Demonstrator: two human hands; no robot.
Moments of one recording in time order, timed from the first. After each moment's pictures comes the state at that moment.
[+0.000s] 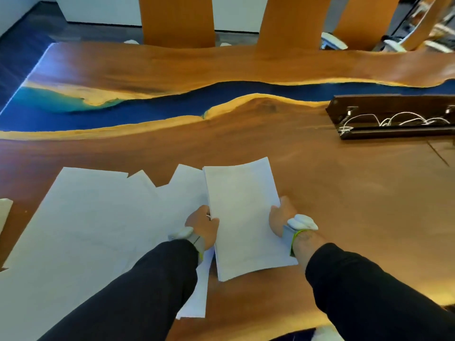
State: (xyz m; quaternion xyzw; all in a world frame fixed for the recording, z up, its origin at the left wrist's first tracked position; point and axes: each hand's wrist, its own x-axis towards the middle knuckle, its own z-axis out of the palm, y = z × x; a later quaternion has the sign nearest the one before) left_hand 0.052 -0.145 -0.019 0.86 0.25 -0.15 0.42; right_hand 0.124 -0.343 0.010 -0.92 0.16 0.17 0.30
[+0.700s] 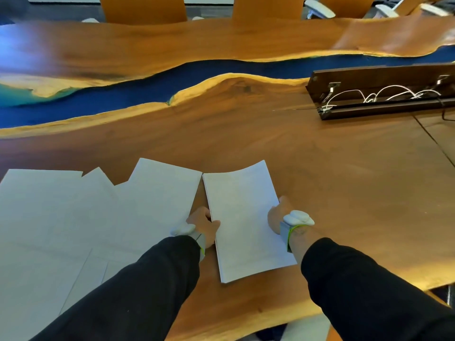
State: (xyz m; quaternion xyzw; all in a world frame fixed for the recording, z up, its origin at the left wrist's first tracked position) left_hand 0.087 -0.238 -0.067 0.83 0.30 -0.23 0.42; right_hand 0.159 -0.442 -0.034 -0.91 0.22 0.23 0.27
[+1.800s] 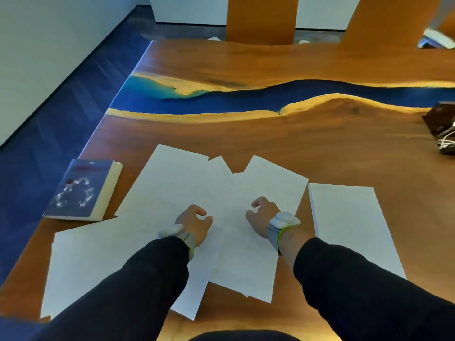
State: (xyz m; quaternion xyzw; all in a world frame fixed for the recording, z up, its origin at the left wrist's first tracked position) left_hand -0.066 0.026 -0.016 0.74 0.46 -0.11 0.47; right_hand 0.056 -0.149 -0.027 -0.92 -0.08 0.31 0.23
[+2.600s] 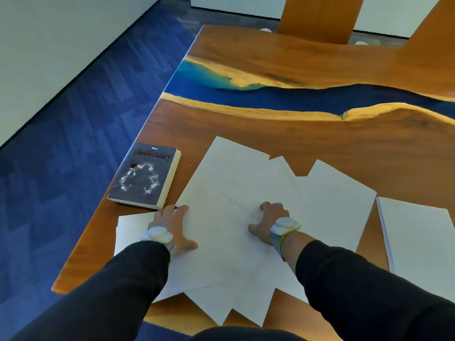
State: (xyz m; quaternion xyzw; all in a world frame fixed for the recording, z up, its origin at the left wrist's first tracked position) left_hand -0.188 0.232 -0.041 0.88 0.34 -0.28 0.14; right_hand -0.024 0.014 -0.044 -0.94 -0.16 0.30 0.07
